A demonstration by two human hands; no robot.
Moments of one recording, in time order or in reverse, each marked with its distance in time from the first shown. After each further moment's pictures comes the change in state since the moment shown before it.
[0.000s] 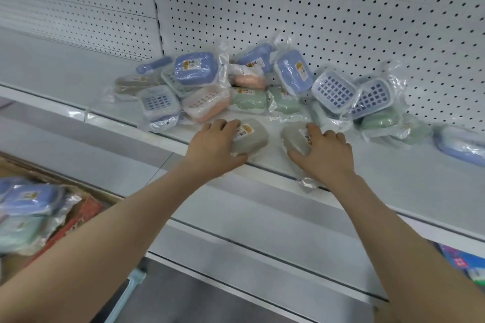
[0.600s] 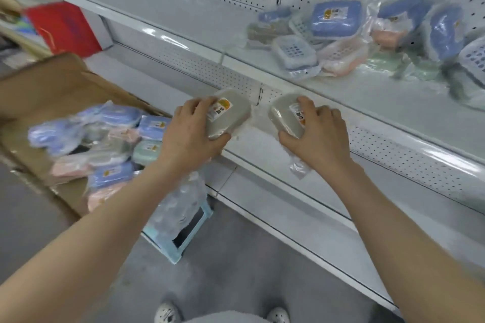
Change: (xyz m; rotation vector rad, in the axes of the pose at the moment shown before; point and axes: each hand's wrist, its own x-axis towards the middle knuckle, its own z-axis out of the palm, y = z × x) left_hand -0.226 -0.245 -0.099 -0.062 0.197 -0.304; right_hand -0.129 -0.290 0.032 0.174 0.046 -0.344
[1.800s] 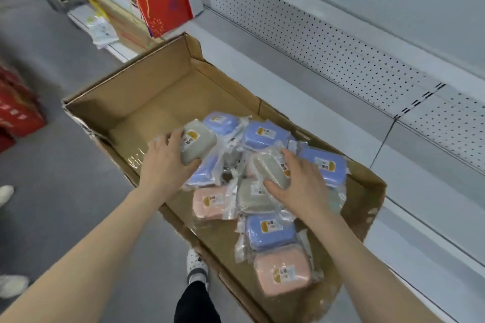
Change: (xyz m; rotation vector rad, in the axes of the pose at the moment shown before) left_hand 0.053 -0.563 -0.102 0.190 -0.242 -0.454; right_hand 0.107 -0.453 0.294 0.156 -0.481 -0.054
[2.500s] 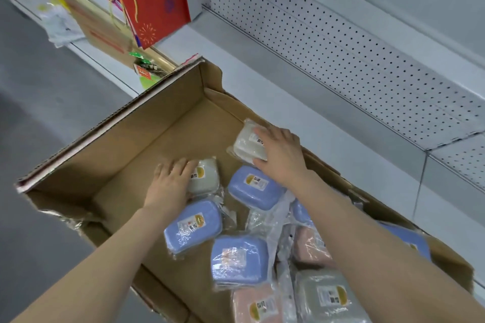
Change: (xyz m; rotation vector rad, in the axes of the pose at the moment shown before) left_hand 0.214 -0.144 0.094 0.182 -0.325 0.288; right_hand 0.297 -0.123 0.074 -0.286 -0.064 -0.137
